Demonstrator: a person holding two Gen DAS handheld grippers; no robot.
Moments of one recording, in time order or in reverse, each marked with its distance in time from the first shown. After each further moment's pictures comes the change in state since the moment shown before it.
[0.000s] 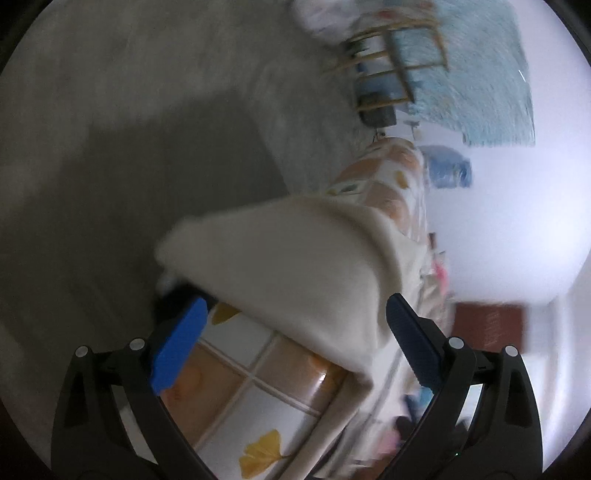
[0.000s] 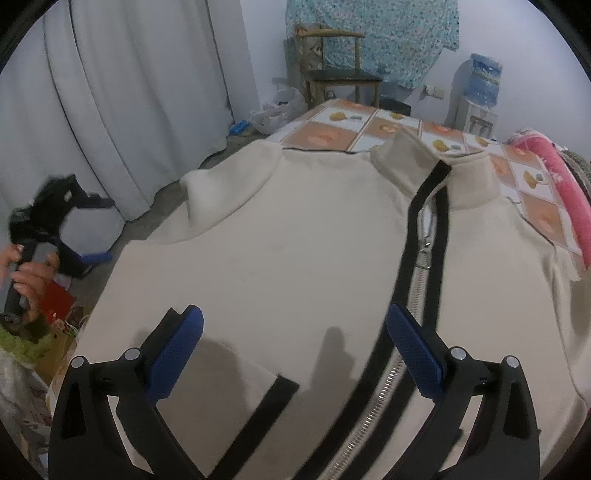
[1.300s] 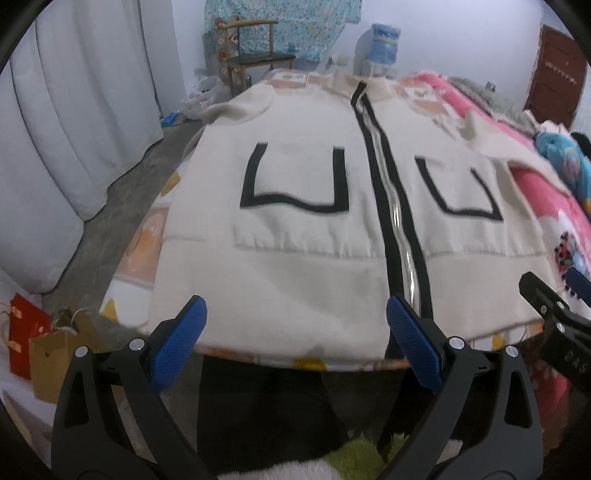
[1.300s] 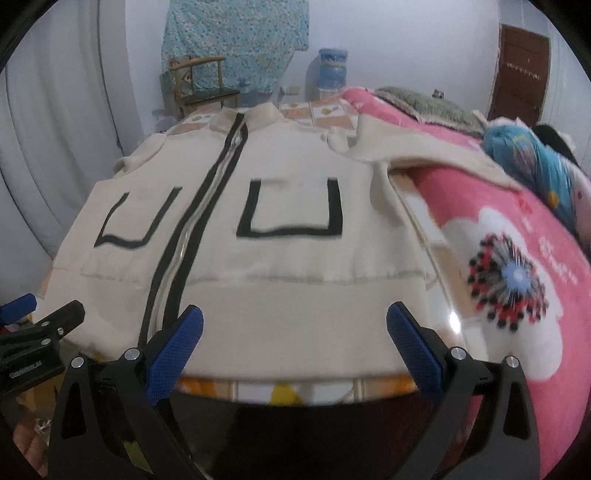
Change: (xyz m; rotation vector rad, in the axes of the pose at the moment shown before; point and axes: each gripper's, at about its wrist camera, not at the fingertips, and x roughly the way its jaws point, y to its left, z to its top) left arm -0.028 -0.072 -0.445 1.047 -0.273 0.603; right arm -0.210 -0.005 -0.224 0.295 -0.101 -0.418
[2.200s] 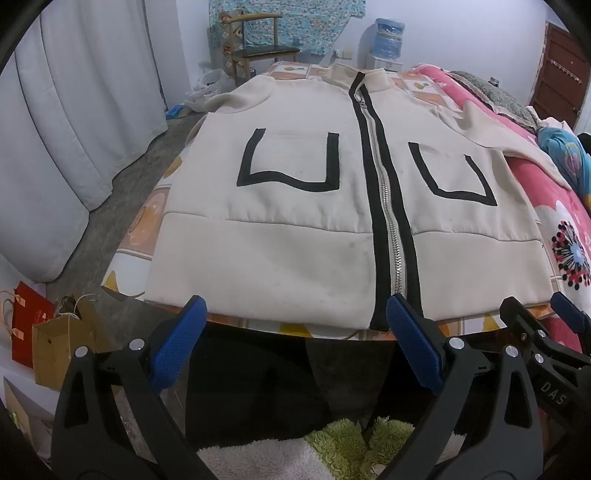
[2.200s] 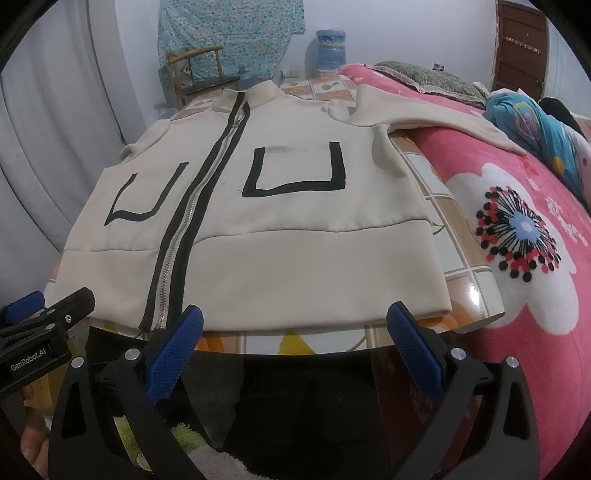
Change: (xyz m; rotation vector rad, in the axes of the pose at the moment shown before) left arm -0.010 -0.022 -0.020 -0.015 0.046 0.039; right arm -0.007 -0.006 -0.037 0.066 0.079 0.053
